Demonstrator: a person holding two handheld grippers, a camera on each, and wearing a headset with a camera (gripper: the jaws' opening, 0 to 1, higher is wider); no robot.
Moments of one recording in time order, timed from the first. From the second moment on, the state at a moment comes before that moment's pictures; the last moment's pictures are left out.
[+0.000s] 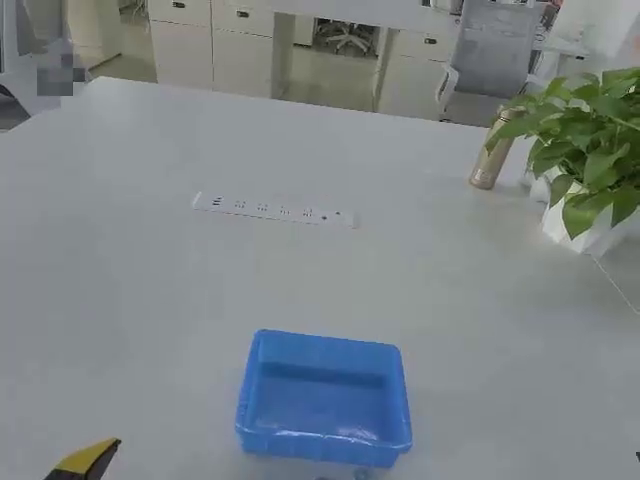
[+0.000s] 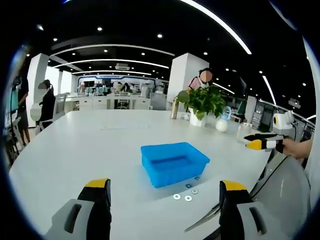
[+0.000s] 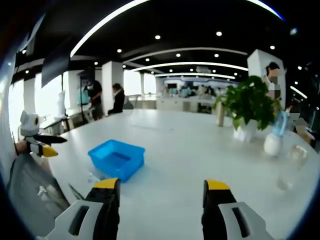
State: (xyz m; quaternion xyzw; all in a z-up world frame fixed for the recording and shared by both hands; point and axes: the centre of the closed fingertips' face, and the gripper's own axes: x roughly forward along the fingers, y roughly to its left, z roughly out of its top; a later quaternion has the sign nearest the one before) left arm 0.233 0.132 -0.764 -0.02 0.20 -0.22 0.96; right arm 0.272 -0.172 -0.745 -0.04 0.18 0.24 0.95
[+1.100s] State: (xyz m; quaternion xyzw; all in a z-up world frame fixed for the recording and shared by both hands) left arm 0.233 0.135 -0.764 -0.02 0.20 -0.21 0.96; right arm 0.271 -0.171 -0.748 -0.05 0.19 0.24 0.95
